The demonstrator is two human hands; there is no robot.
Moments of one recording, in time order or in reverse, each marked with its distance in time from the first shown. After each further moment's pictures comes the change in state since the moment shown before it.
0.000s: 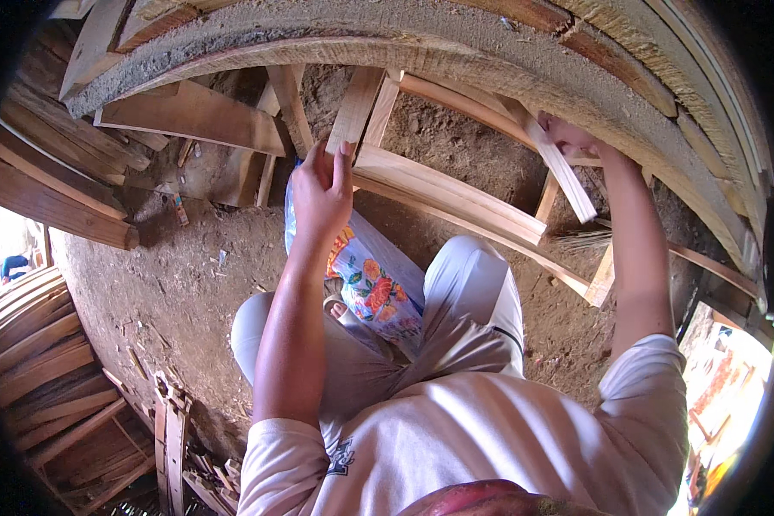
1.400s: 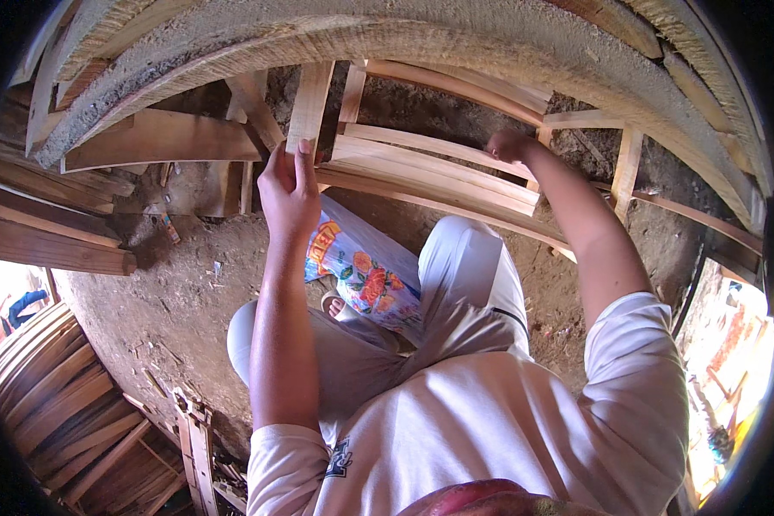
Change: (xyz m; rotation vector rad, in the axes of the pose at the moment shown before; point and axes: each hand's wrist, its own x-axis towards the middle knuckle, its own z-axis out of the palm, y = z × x) left_hand -0.001 -0.002 -0.001 -0.118 0.098 0.093; right_hand 0.092 0.067 0.197 -0.366 -0.222 -0.560
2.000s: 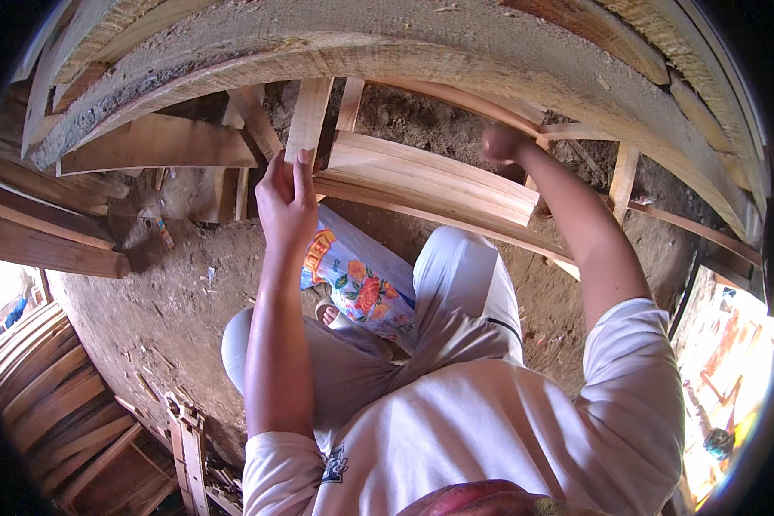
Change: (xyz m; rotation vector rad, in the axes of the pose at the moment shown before) left_hand 0.002 0.003 0.006 0.008 0.007 0.006; right_hand 0.005 -0.017 -0.042 -0.066 0.007 0.331
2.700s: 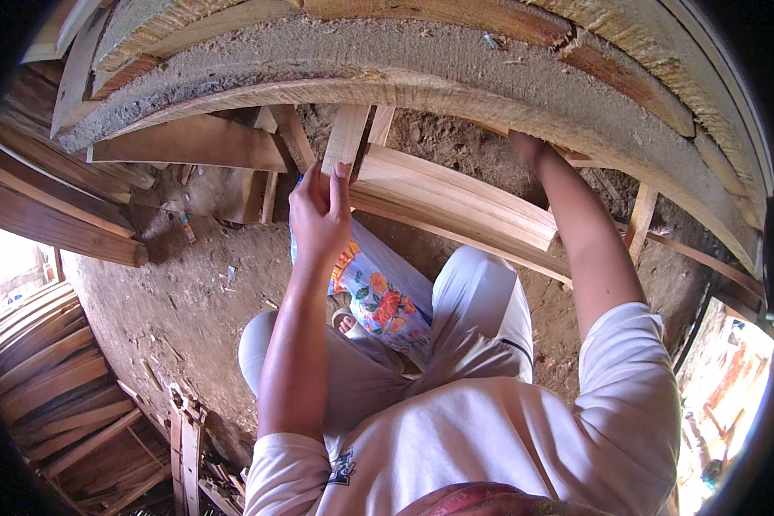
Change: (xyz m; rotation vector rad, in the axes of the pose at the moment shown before) left_hand -0.003 -0.009 -0.001 0.006 -0.012 -0.034; right_hand 0.059 0.027 -0.012 0.165 0.687 0.258
